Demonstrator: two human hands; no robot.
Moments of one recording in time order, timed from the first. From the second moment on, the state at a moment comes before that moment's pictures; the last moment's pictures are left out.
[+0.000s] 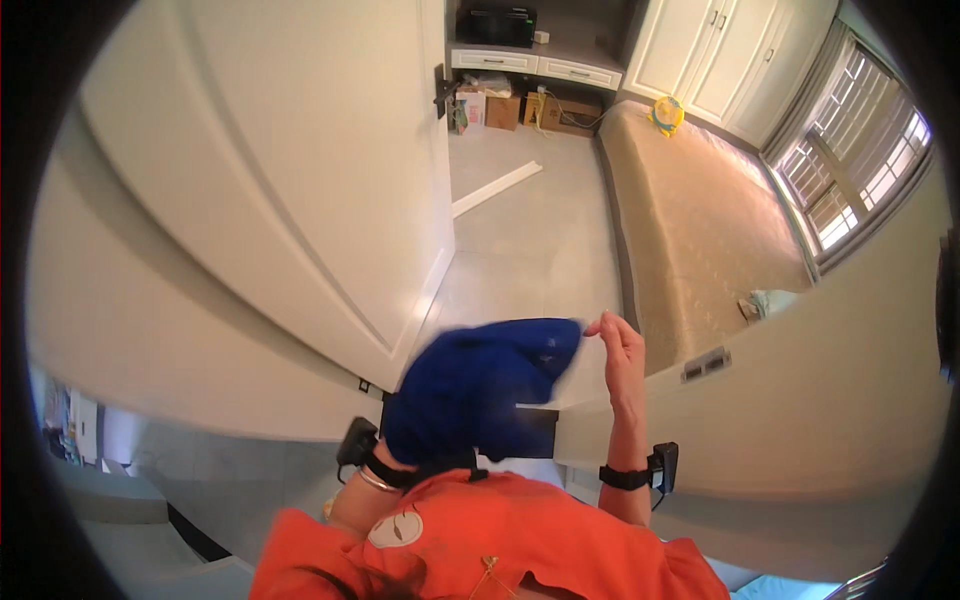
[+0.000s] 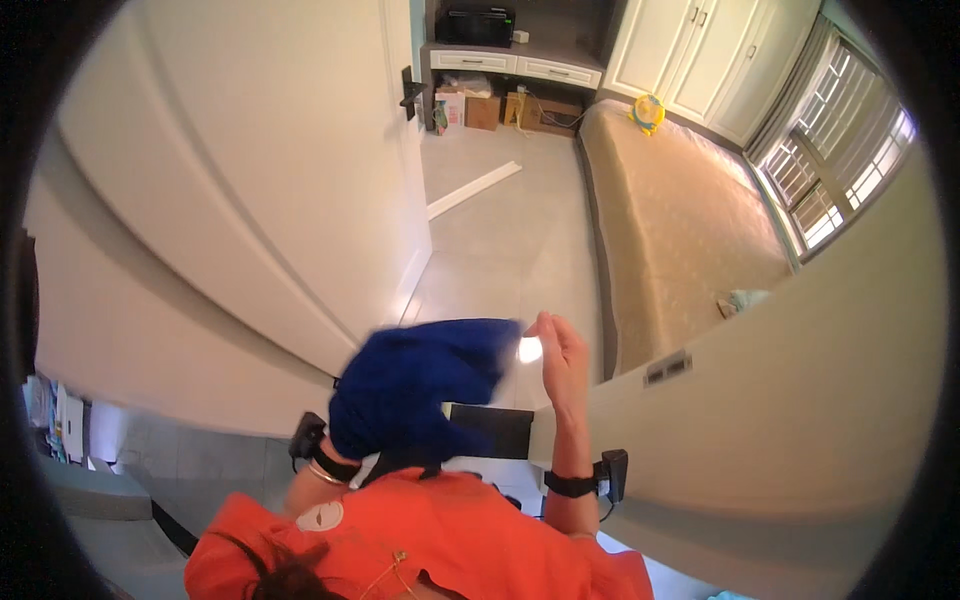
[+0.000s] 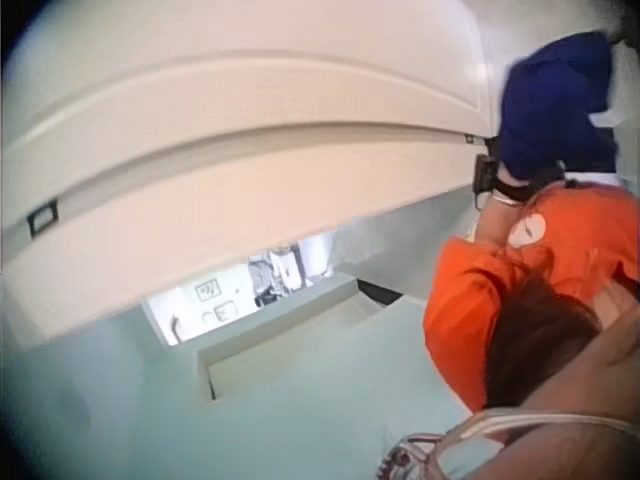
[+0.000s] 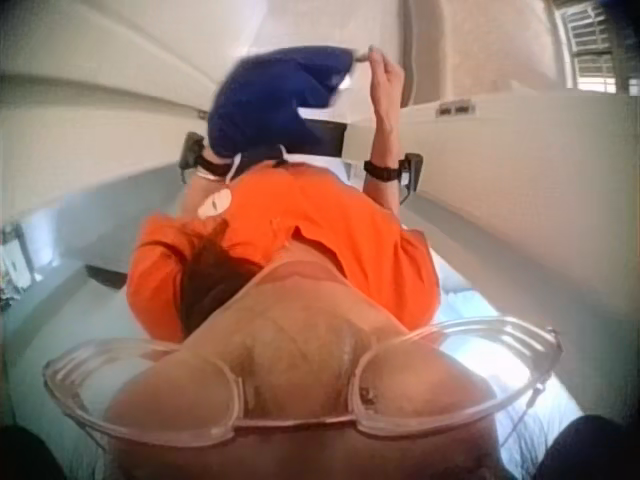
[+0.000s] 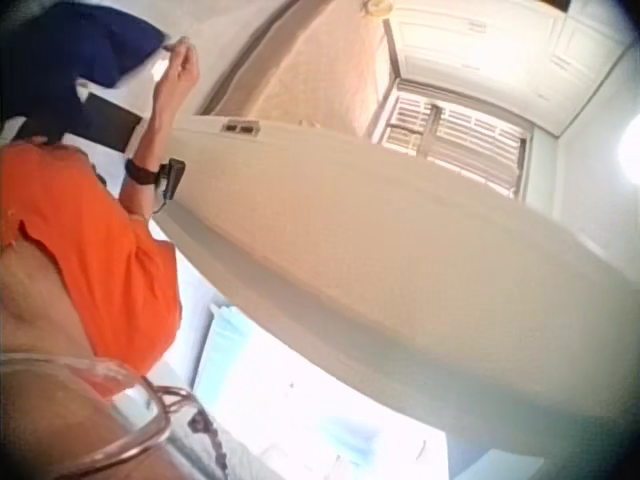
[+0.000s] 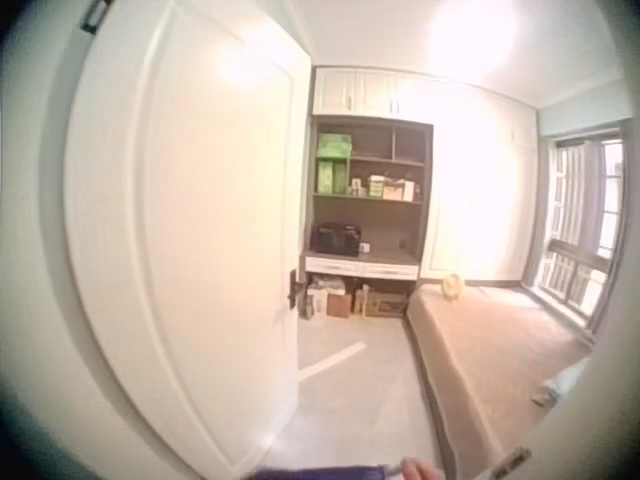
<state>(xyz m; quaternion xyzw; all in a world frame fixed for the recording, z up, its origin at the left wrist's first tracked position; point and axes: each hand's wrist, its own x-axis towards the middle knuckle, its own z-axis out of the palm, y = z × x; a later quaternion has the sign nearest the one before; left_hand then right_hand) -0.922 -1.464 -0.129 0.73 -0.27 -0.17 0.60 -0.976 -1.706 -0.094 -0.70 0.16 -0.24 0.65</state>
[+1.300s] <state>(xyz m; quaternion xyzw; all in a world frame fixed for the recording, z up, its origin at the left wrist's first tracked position) -0.222 -1.854 -0.303 0.47 0.45 0.00 0.76 -0.074 -2.054 -0.226 -0.82 -0.40 0.36 0.19</state>
